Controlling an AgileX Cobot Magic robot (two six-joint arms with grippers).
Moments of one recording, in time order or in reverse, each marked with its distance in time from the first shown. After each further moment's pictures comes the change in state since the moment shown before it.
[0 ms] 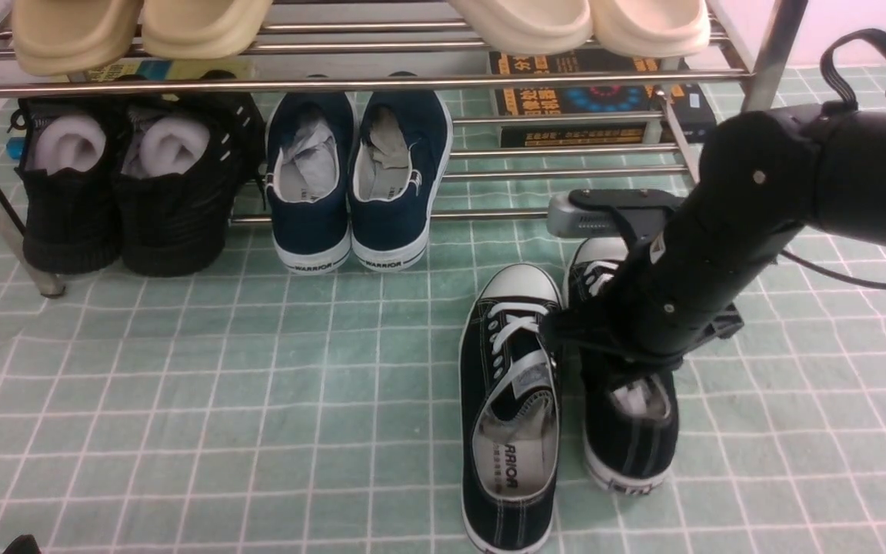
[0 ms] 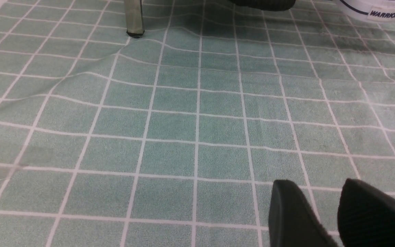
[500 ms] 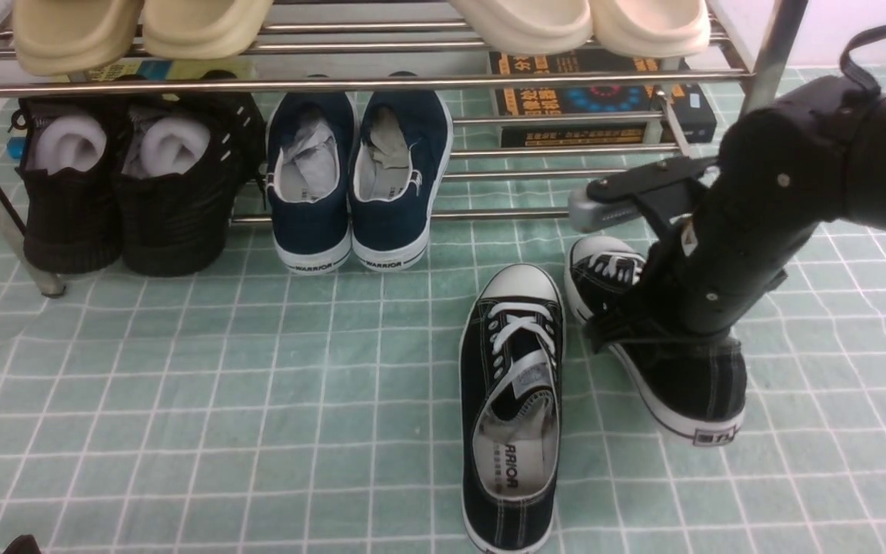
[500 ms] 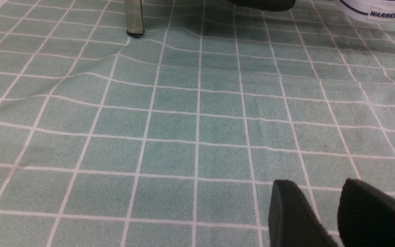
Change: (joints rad) right arm 0.000 -0.031 0.000 -0.249 0.025 -0.015; left arm 0.000 0.000 0.000 0.000 0.000 0.000
